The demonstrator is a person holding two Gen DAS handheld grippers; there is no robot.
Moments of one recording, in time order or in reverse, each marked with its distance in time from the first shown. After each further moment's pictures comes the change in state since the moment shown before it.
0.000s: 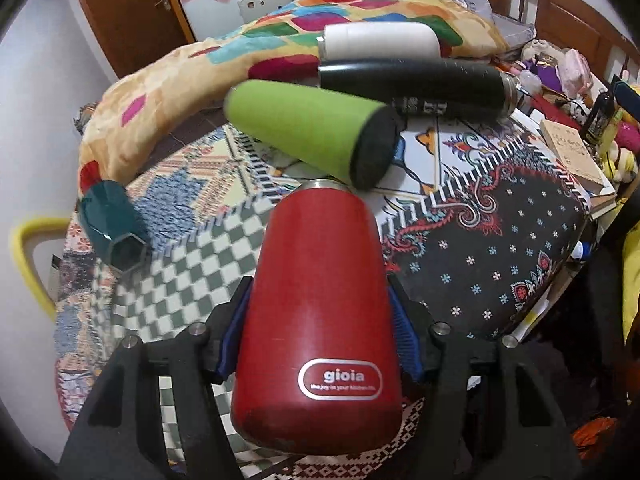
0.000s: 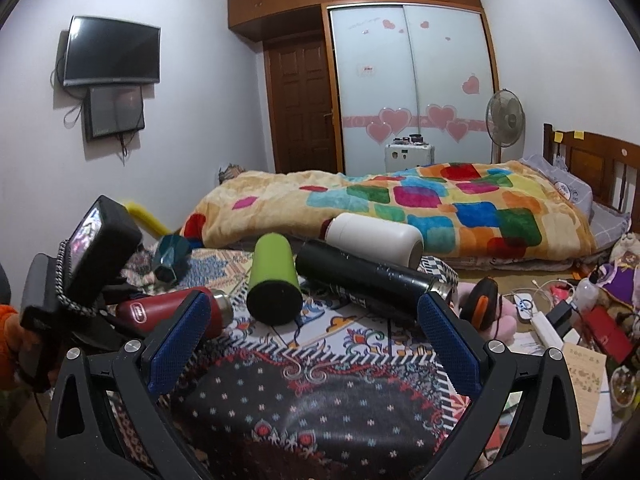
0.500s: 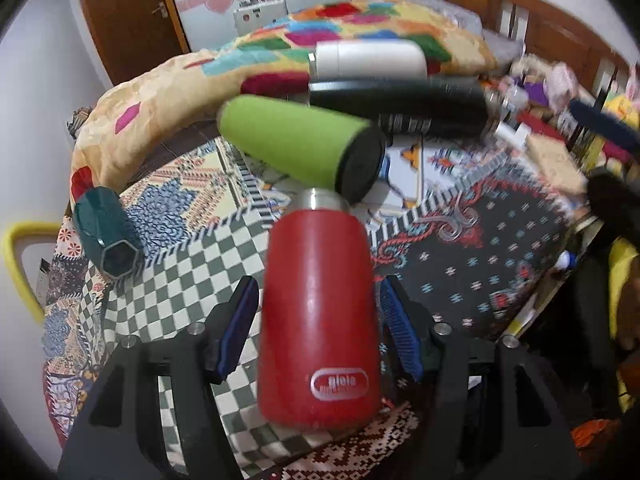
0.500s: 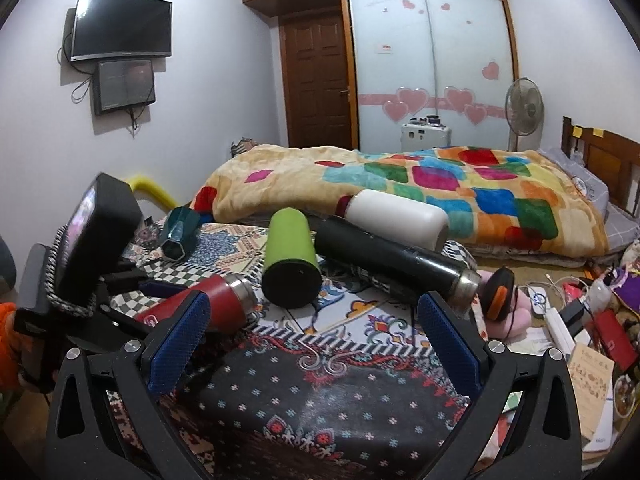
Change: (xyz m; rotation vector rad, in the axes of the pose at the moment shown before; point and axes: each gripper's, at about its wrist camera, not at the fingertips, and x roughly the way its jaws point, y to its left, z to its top) left arm -0.024 0.009 -0.002 -0.030 -0.087 -0.052; right arm 0.018 0.014 0.004 -0.031 0.081 0.055
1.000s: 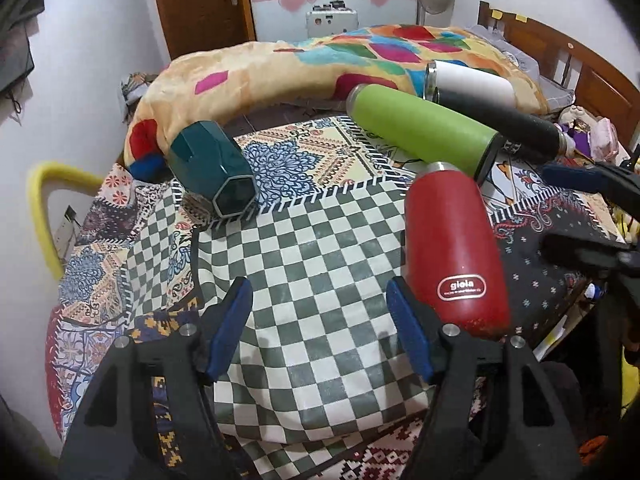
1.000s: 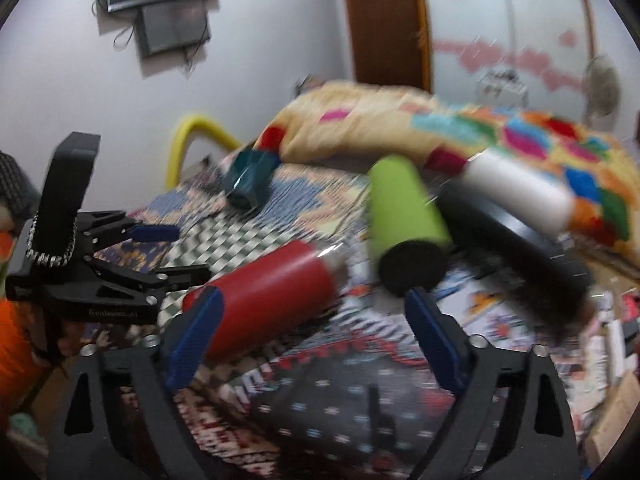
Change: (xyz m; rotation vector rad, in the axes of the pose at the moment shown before) left arm -0.007 0.092 -0.052 -0.167 -0.045 0.109; right arm 0.090 0.062 0.004 -0.058 0.310 0.256
